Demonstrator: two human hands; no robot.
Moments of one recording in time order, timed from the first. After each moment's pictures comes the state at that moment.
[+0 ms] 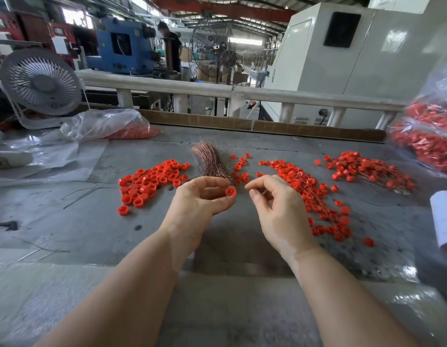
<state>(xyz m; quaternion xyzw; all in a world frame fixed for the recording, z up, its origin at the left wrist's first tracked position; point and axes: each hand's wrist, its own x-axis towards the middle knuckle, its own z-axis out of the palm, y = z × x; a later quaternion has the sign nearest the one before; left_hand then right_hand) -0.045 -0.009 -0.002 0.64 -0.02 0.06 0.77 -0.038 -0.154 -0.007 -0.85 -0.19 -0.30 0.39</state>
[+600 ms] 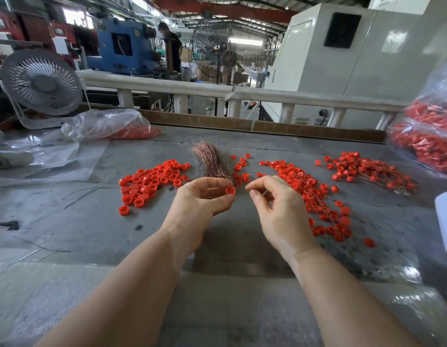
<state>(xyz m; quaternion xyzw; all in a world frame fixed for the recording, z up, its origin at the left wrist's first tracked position) -0.048 -0.012 0.002 0.63 -0.01 0.06 0.78 -0.038 -0.154 -0.006 -0.85 -0.18 -0.29 0.39</state>
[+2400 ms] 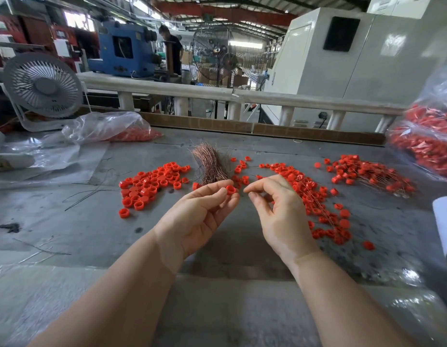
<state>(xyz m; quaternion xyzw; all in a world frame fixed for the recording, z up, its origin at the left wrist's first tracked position) -0.047 -0.011 0.009 0.37 0.04 -0.09 0.92 -0.038 -0.154 -0.005 -0.83 -0.21 -0.31 0.42</state>
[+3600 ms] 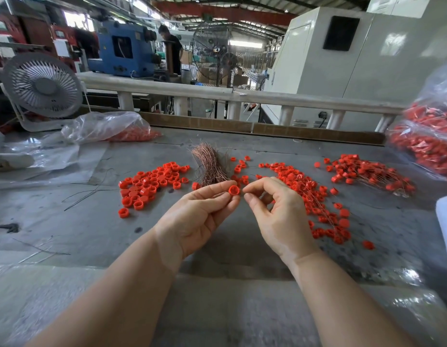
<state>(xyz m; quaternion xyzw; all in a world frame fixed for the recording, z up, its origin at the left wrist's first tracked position) -0.049 -0.014 0.011 0.39 0.05 -0.10 0.92 -0.039 -0.155 -0.006 -0.82 -0.21 -0.31 0.43</state>
